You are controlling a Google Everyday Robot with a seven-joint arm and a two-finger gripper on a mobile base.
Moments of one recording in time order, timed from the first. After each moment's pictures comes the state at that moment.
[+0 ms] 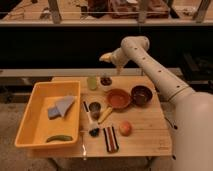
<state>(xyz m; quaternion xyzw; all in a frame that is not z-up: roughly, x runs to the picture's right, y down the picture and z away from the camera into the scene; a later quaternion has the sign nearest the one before) 0.040 -0.146 0.850 0.02 -0.23 -0.44 0.87</state>
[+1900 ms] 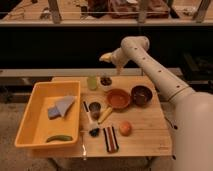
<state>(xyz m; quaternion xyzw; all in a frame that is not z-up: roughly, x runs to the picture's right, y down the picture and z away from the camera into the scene) 0.040 -0.146 0.850 0.02 -0.23 -0.44 0.87</state>
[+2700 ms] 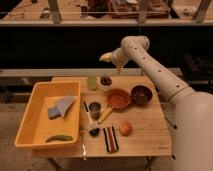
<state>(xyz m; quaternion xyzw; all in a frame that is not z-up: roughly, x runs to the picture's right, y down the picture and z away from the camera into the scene) 0.041 -0.148 0.850 0.01 -0.23 -0.45 0.86</state>
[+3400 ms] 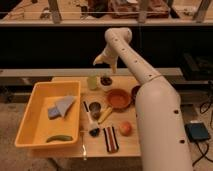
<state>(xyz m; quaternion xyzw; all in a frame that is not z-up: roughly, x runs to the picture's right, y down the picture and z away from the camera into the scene) 0.012 -0.131 0.885 -0.11 -0.22 -0.54 0.80</state>
